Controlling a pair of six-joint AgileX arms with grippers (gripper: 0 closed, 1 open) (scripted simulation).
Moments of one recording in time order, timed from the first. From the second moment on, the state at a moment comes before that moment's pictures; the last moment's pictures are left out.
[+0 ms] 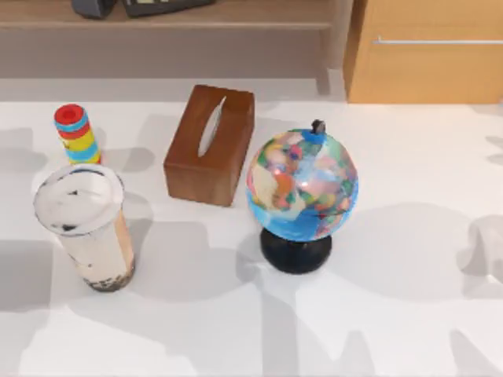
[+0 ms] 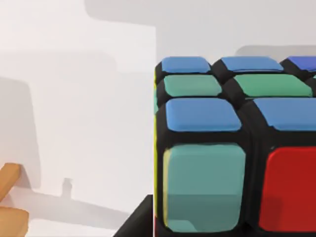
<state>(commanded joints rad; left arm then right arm) 0.20 1.66 1.22 -1.04 0.01 0.24 0.00 0.00 0.00 0.00 0.00 0.00</state>
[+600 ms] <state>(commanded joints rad) 0.17 1.73 1.16 -0.98 0.01 0.18 0.00 0.00 0.00 0.00 0.00 0.00</state>
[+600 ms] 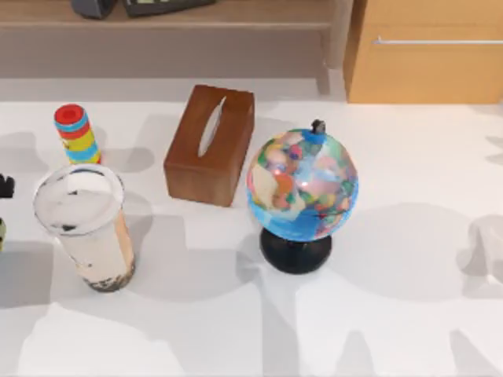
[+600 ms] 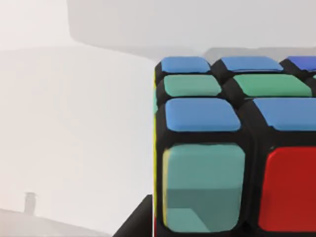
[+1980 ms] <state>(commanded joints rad) 0.16 1.74 1.15 -0.98 0.01 0.18 0.00 0.00 0.00 0.00 0.00 0.00</state>
